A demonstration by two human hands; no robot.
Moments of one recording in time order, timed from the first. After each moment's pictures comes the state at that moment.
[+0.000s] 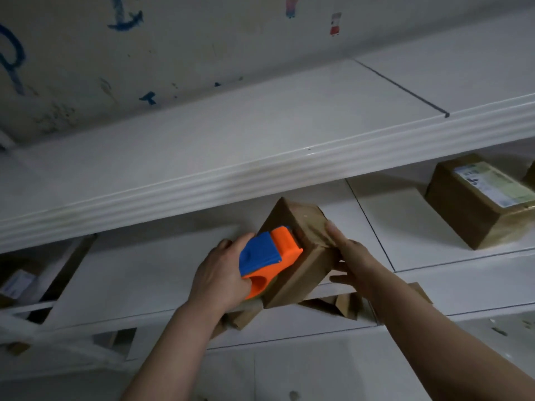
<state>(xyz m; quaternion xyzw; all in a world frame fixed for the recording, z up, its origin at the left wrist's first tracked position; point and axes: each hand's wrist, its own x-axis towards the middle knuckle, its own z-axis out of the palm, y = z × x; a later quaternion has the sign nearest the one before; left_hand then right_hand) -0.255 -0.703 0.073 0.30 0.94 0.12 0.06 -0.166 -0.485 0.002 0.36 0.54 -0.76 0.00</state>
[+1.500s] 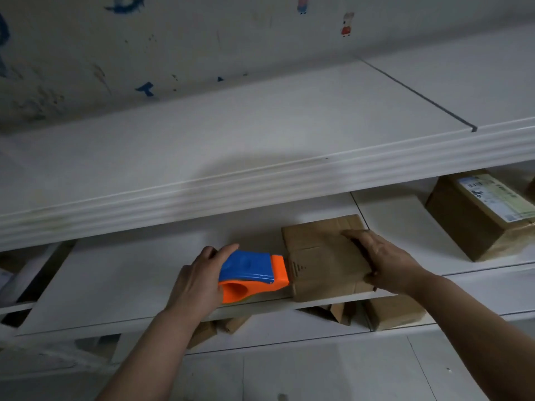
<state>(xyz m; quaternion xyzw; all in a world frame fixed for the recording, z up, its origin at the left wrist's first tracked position) -0.306 -0.737 0.036 0.32 0.95 0.07 0.04 -0.147 -0.411 -0.020 0.10 0.97 -0.21 -0.04</state>
